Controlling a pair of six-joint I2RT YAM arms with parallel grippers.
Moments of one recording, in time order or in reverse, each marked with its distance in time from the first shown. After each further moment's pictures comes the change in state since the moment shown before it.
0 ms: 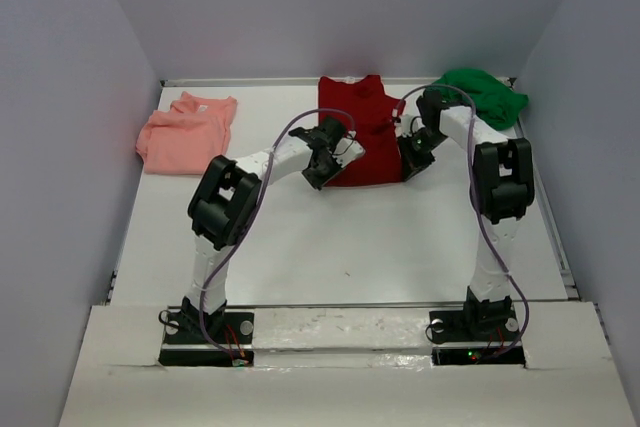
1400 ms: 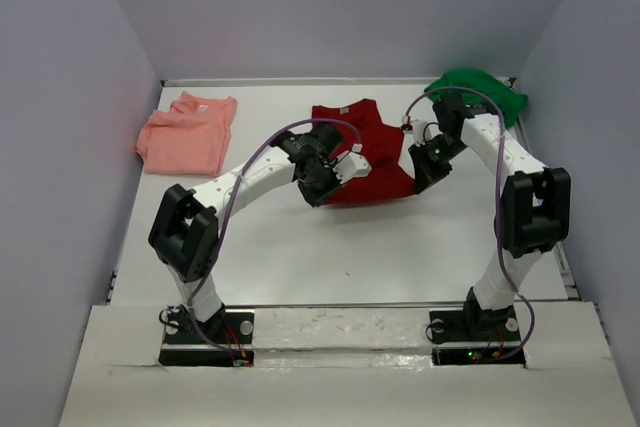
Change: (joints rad) left arm -0.089 -0.323 -0.114 -0.220 0.178 0.061; right arm -0.002 -0.344 -0.198 -0.170 -0.034 -0.117
